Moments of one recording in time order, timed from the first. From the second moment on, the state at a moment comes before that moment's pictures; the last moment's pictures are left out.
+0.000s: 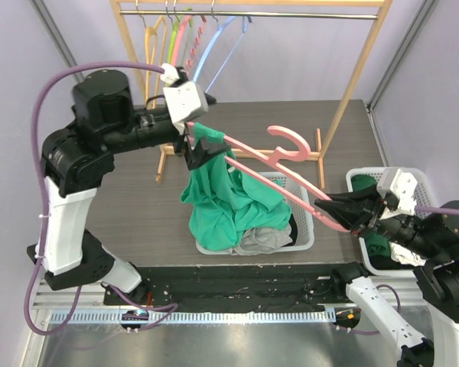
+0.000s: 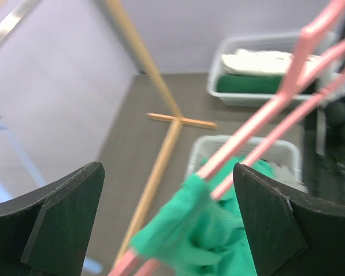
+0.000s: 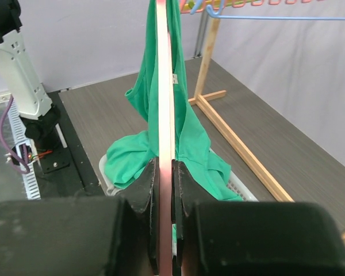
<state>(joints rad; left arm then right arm) -0.78 1.51 2.44 -1.13 0.48 0.42 0.30 0.58 1.36 -0.75 -0.70 -0.09</state>
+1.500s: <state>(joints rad) -0.79 1.42 2.06 -0.97 0.17 0.36 0.30 0.54 1.45 -0.82 -0.53 0.00</state>
